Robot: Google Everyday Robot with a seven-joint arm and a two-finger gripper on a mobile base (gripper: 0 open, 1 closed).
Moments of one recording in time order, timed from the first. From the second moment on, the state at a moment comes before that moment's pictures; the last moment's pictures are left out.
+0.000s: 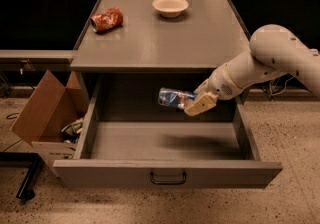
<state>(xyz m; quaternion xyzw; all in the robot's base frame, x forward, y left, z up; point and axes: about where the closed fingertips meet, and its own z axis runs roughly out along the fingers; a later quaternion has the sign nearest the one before) 0.576 -0.123 0.751 -0.52 0.78 0.23 0.25</state>
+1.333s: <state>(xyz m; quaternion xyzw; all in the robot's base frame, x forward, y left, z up) 0.577 -0.111 0.688 -0.51 0.79 0.25 0.21</state>
